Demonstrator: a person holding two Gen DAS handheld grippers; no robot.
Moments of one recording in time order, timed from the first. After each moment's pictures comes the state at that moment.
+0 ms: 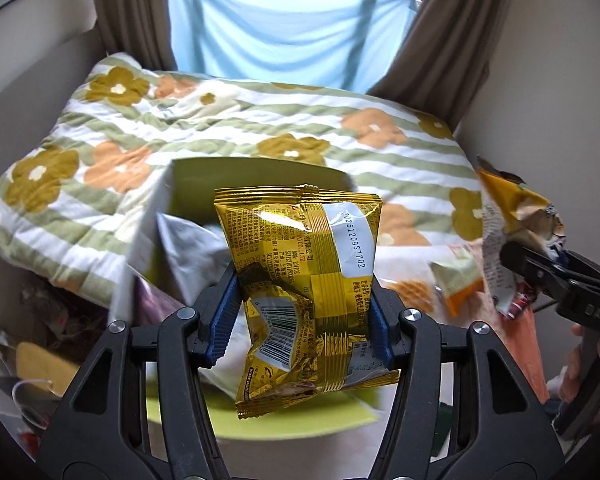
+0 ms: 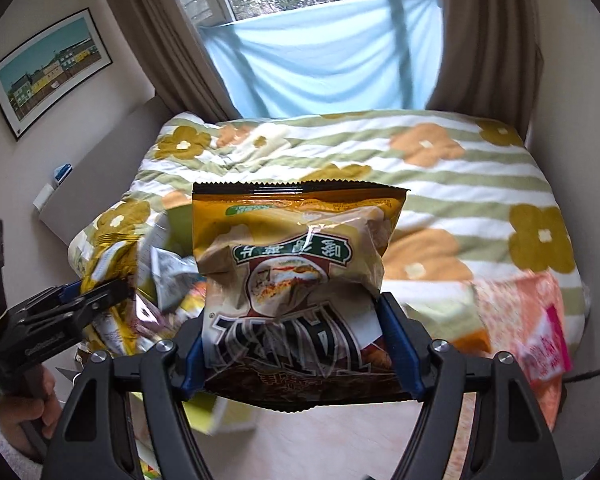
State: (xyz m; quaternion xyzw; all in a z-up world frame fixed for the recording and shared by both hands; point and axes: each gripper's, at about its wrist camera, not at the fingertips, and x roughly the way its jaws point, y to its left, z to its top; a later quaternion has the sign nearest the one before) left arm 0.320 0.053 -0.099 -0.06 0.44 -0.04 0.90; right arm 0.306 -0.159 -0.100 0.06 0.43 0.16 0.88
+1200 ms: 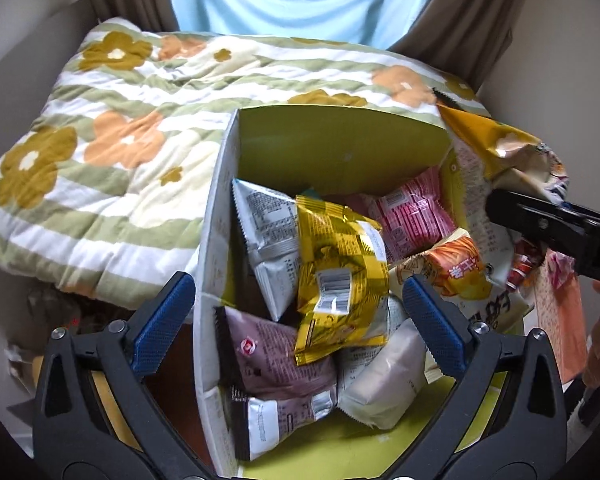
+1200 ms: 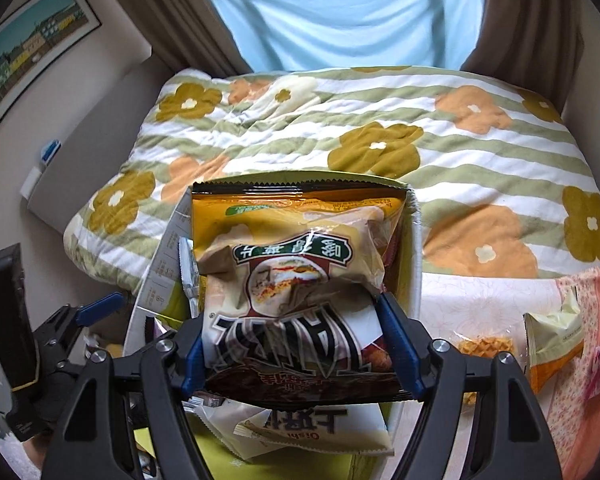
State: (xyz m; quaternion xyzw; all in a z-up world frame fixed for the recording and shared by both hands) left arm 0.375 0.155 -0.180 -0.04 0.50 -0.05 0.86; right arm 0.375 -0.019 -0.152 0.06 0.51 0.16 0.84
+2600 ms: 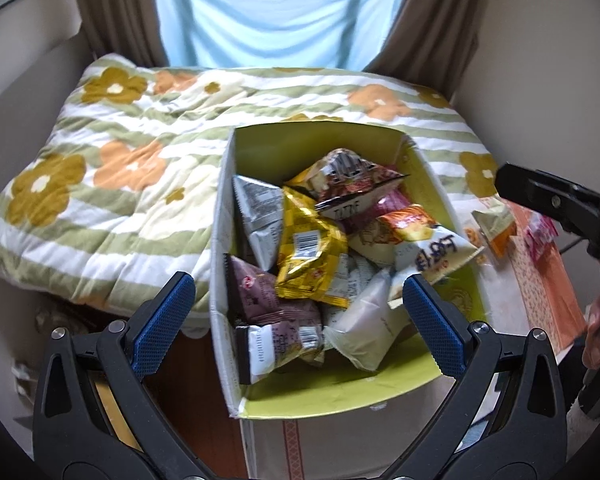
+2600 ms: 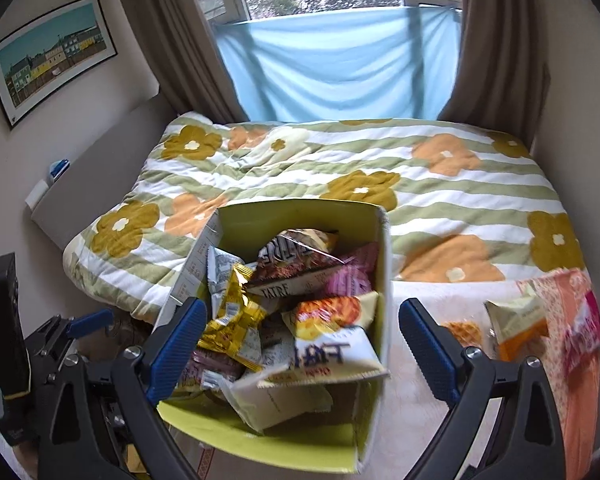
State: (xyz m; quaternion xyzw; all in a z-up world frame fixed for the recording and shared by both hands) left arm 0.290 0.147 -0.130 -0.01 0.45 -0.08 0.89; right arm 0.282 -0.028 -0.098 0.05 0.42 0.12 0.90
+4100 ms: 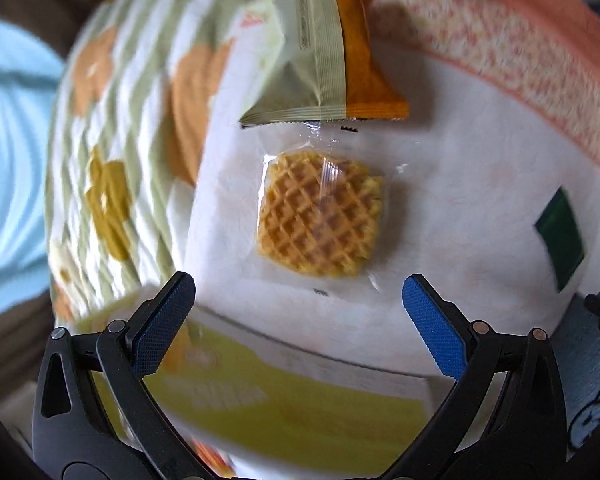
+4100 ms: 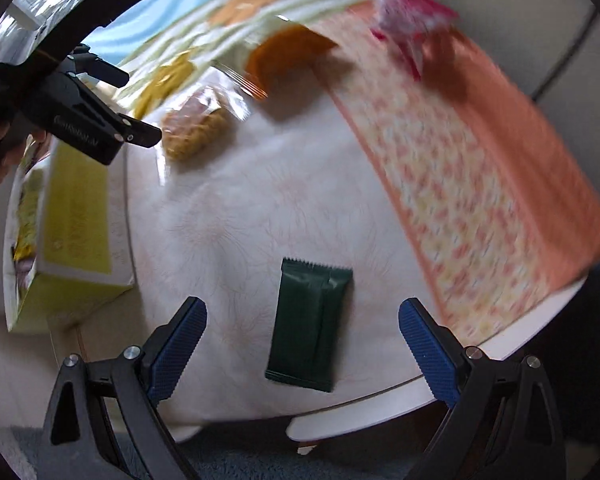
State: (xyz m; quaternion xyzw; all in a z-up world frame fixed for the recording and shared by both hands) left arm 0.386 -0.228 -0.284 0.52 0.55 -0.34 0.56; right arm 0.145 -0.237 -0.262 0.22 0.60 -0.10 0.76
